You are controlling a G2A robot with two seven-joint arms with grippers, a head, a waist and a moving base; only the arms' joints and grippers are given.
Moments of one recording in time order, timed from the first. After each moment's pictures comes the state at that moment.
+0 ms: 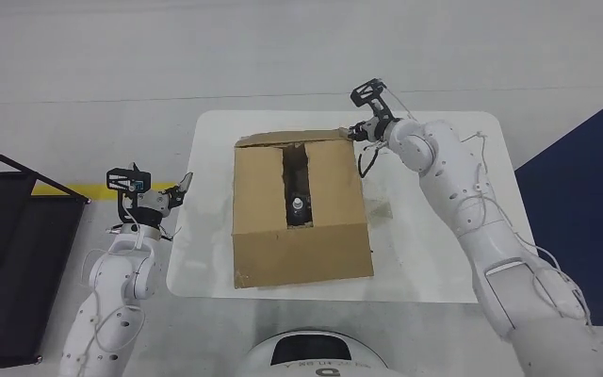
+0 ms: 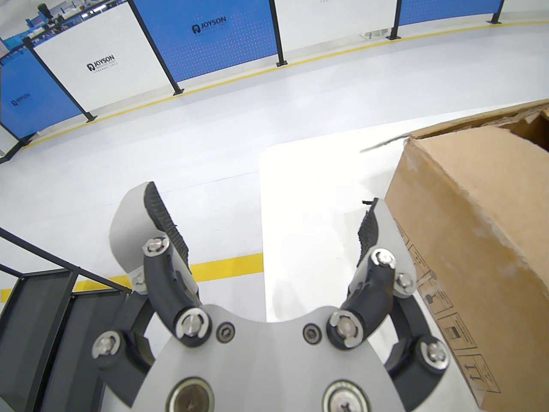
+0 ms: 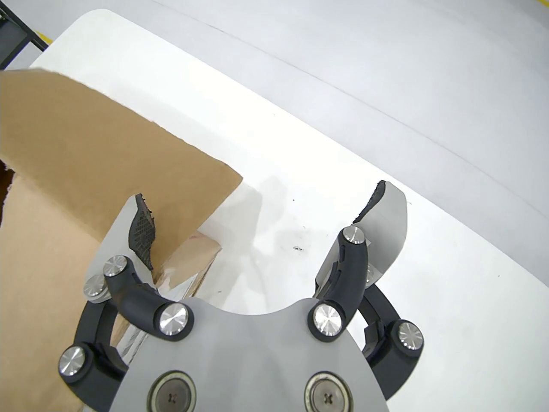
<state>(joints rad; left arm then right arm) 1.73 -1.15 -1.60 -1.80 1.33 0.00 0.00 -0.70 -1.25 0.97 -0.98 -0.98 -0.31 0.54</state>
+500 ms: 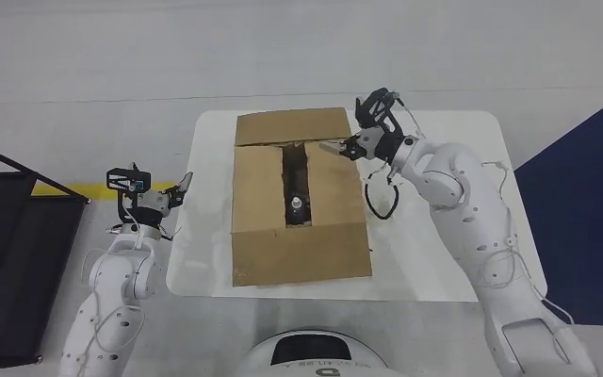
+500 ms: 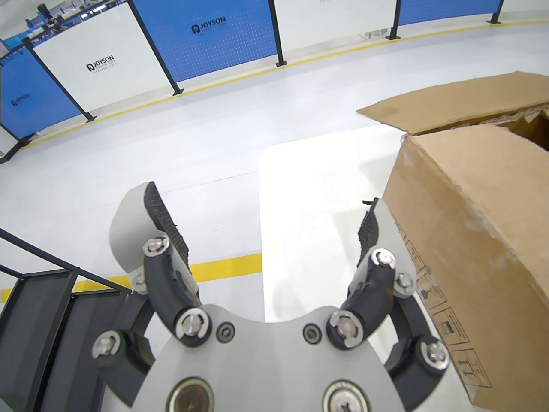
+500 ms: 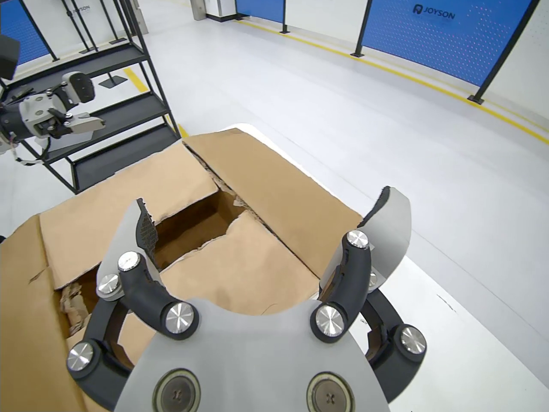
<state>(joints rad) 1.73 -1.15 -1.60 -1.80 1.33 0.00 0.00 -1.04 -1.17 1.19 -1.56 -0.94 -0.56 0.41</state>
